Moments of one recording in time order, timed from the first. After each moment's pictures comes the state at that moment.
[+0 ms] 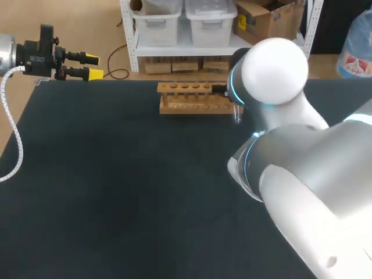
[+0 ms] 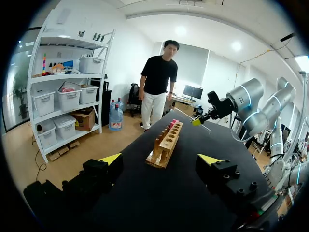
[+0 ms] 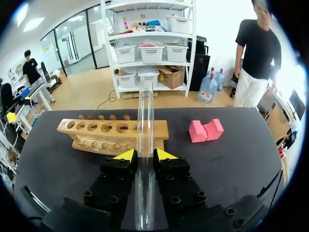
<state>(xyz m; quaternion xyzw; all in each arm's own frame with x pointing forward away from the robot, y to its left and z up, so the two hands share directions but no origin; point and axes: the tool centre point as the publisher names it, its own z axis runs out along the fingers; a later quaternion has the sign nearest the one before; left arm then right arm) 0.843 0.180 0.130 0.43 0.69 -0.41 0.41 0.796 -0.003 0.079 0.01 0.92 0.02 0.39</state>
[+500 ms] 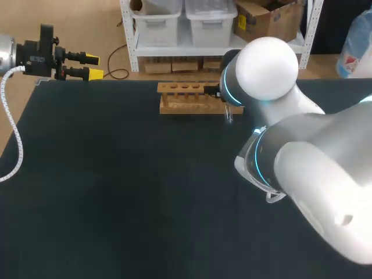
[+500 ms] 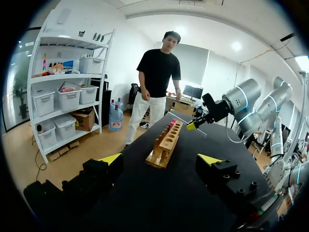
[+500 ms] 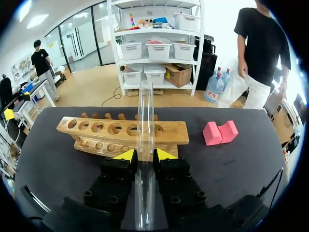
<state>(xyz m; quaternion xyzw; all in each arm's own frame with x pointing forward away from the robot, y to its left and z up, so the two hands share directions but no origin) 0.843 0.180 0.130 0.43 0.69 -0.41 0.41 0.813 0.015 0.060 0.00 0.93 0.03 0.37</state>
